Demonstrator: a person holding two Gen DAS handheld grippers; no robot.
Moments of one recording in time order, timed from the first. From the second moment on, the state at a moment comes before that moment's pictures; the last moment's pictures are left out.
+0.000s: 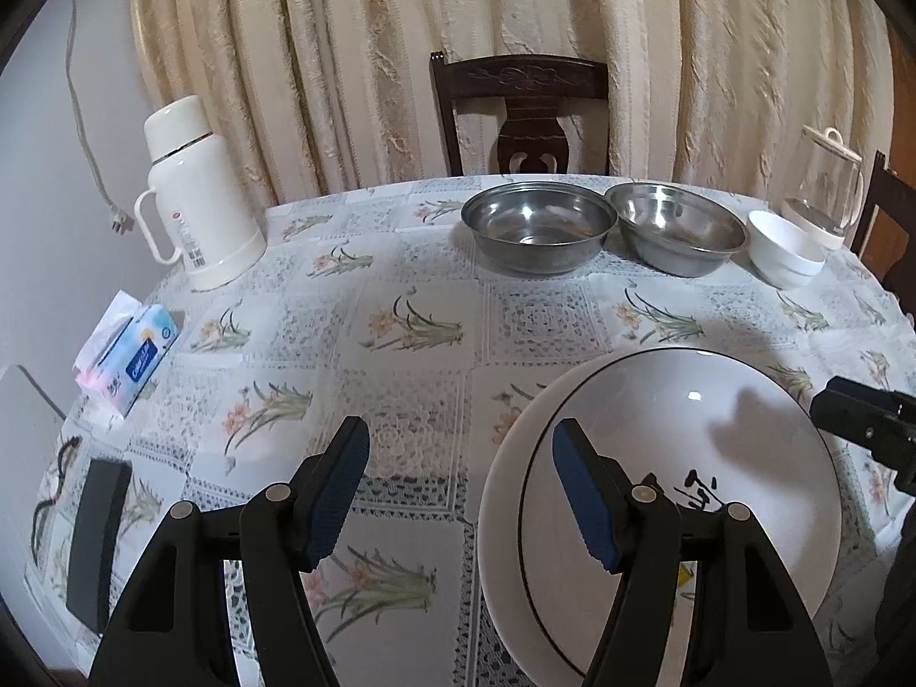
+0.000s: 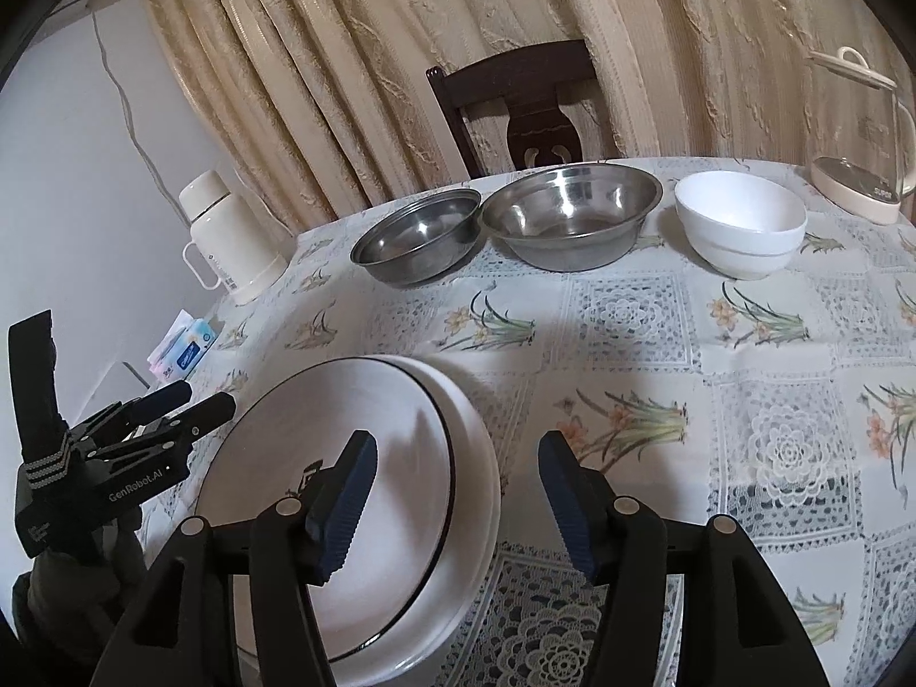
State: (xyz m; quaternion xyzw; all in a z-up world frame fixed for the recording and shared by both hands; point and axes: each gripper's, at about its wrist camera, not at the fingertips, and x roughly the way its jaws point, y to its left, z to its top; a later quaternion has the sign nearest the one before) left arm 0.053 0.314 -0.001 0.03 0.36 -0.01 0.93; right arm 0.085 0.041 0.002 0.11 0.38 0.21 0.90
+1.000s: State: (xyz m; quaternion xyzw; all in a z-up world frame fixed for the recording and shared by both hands) left arm 0.210 0.349 -0.005 -0.04 0.44 -0.08 0.89; right arm 0.202 0.077 0.022 0.14 0.46 0.27 0.84
